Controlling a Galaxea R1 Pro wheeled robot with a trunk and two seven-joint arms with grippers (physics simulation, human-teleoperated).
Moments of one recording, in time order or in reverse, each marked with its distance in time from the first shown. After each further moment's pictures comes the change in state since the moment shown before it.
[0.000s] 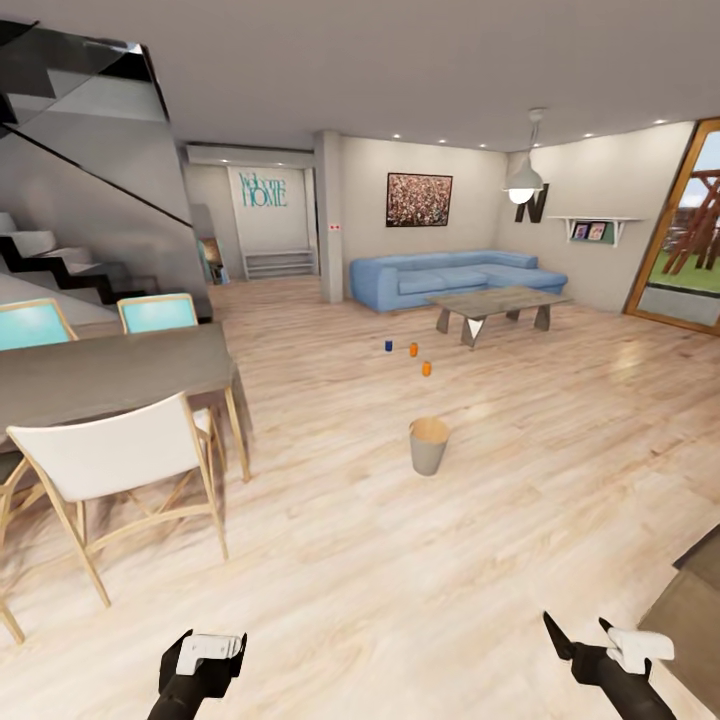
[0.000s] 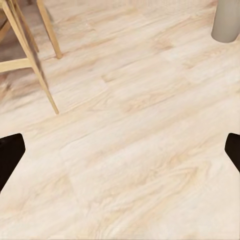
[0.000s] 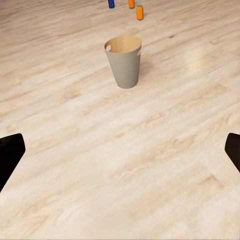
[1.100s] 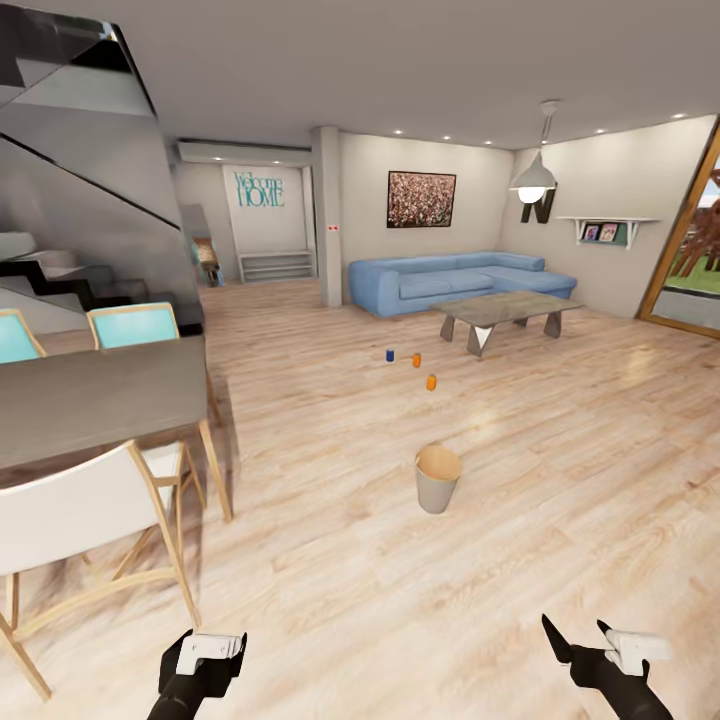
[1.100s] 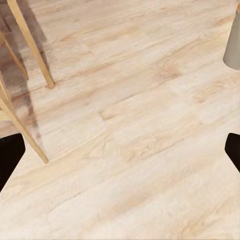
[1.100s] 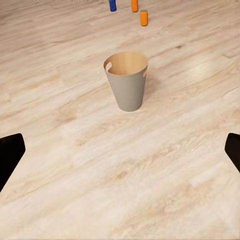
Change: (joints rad) left arm -0.001 0.000 0.000 0.000 -0.002 0.000 0.000; right arm 0.000 -0.002 0.005 0.010 0.008 -0.001 0.004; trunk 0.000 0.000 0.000
